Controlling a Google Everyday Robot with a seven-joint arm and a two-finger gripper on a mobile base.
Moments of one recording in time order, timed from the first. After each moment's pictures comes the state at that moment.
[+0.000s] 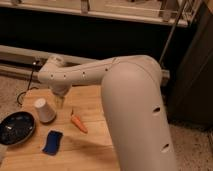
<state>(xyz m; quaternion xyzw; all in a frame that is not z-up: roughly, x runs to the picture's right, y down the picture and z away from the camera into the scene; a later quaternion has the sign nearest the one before) -0.231 0.037 0.795 -0.23 -0.01 0.16 0.96</state>
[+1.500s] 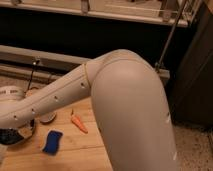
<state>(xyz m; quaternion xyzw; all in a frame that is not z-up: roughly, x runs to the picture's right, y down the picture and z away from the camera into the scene) -0.402 0.165 0.647 -0.14 -0.25 -0.25 0.92</state>
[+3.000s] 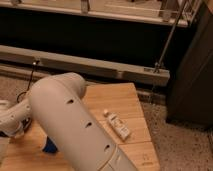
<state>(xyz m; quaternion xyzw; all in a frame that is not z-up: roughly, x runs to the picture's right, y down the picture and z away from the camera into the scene) -0.492 0.234 0.805 -0.22 -0.19 -0.31 0.90</state>
